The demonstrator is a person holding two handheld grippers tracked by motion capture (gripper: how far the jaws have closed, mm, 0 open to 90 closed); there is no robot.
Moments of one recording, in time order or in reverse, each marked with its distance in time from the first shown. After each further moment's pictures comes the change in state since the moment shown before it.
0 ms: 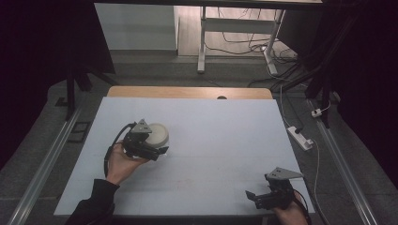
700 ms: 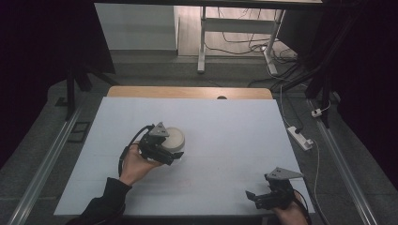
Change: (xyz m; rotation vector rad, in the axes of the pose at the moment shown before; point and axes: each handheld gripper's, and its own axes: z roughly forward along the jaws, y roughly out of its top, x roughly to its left) left arm -0.031 0.022 0.025 0.022 -0.093 0.075; right arm 0.000 0.000 0.000 -0.001 0.004 -0.001
